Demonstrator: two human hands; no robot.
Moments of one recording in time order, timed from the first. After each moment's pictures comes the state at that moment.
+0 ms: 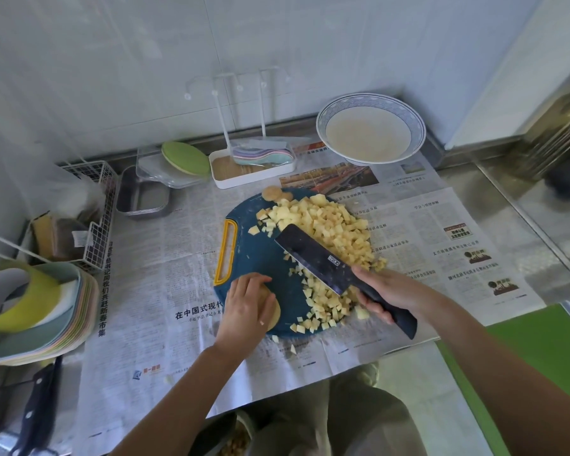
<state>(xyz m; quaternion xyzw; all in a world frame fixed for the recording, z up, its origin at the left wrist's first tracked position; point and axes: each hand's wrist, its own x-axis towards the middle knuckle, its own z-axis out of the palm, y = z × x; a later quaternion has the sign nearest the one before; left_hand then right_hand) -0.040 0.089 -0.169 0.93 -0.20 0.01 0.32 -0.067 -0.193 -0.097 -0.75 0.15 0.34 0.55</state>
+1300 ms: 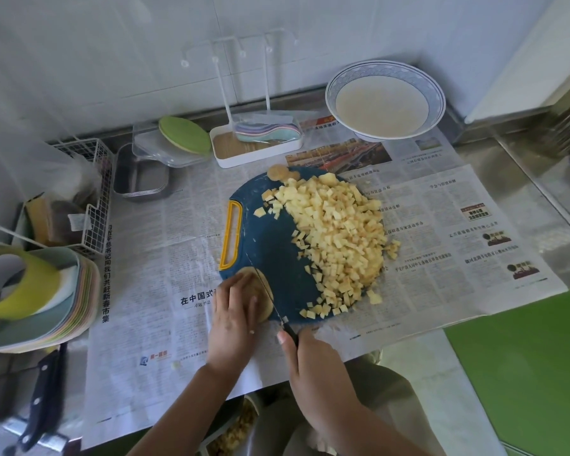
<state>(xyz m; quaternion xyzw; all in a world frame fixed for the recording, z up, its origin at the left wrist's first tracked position) -0.072 0.117 -0.183 0.92 -0.13 0.09 0.36 -0.148 -0.019 -0.104 -0.93 0.08 0.18 0.31</state>
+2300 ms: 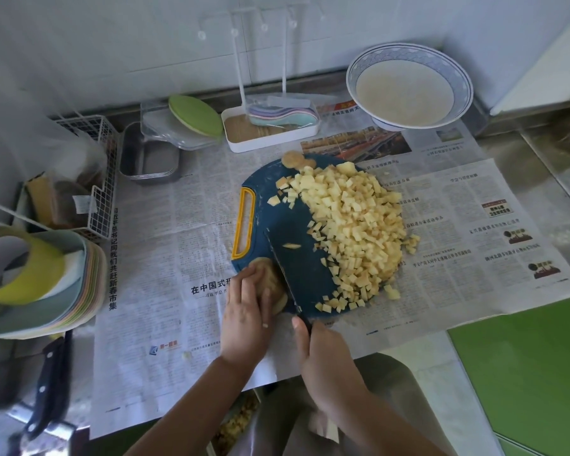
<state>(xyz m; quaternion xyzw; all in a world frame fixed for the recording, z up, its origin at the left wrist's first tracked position) -0.074 0.113 -0.179 0.93 -0.09 0.08 0.36 -0.139 -0.005 -0.131 -0.92 0.15 0.16 0.32</state>
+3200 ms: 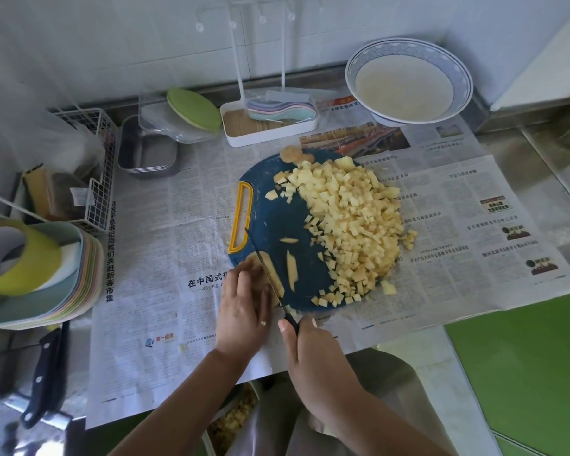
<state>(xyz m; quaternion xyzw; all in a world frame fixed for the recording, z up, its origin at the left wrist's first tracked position) -0.075 0.117 -0.182 0.91 -0.13 0.10 0.37 -0.145 -0.004 -0.114 -0.93 0.08 0.17 0.33</state>
